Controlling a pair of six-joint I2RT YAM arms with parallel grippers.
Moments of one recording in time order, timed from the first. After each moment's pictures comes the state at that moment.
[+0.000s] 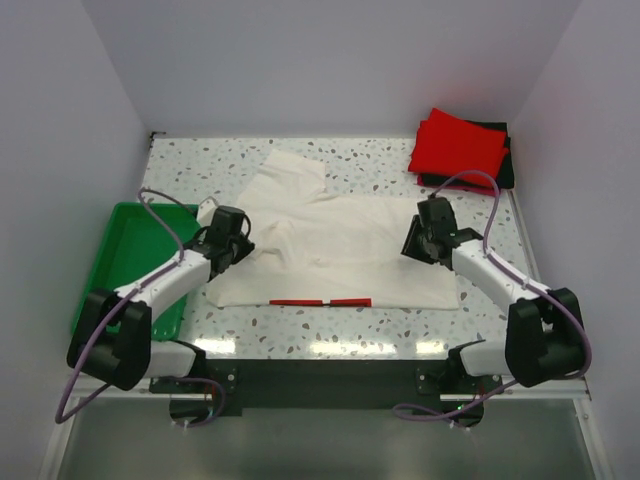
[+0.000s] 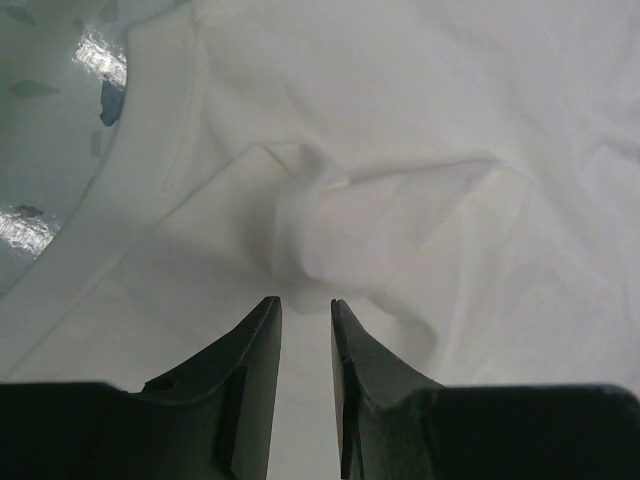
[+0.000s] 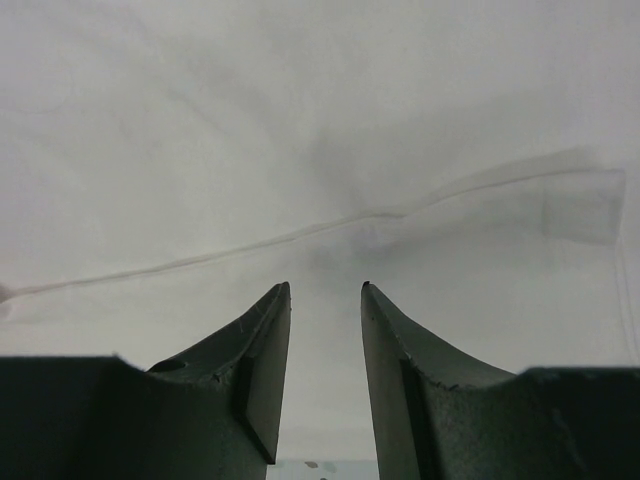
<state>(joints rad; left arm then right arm) -0.34 1.32 0.70 -0.23 -0.31 -0.94 0.28 1.35 0.81 -0.42 0.14 0.58</state>
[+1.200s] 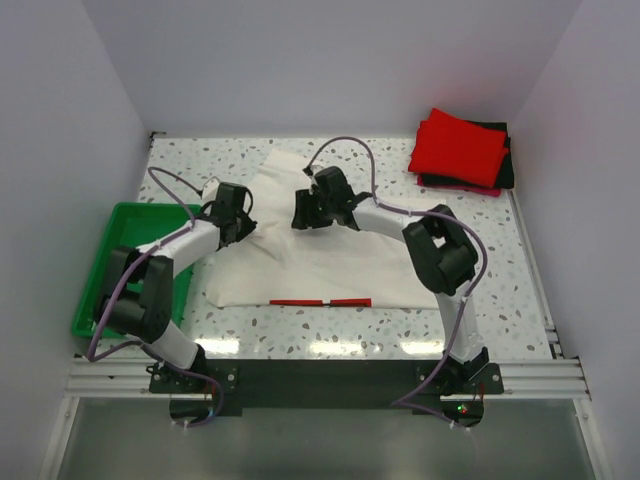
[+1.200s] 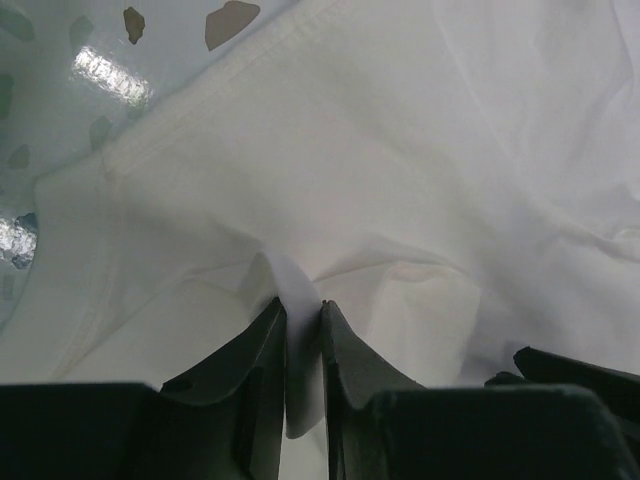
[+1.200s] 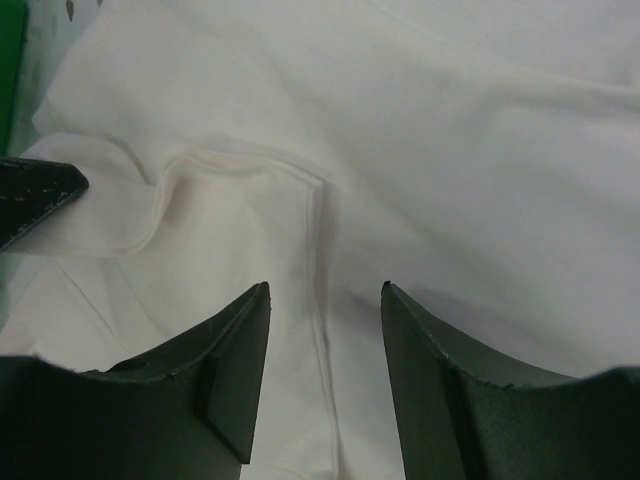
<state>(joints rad) -0.27 1.59 0.91 -0.20 -0.26 -0.90 0.64 2.11 1.48 -0.10 -0.20 0.44</state>
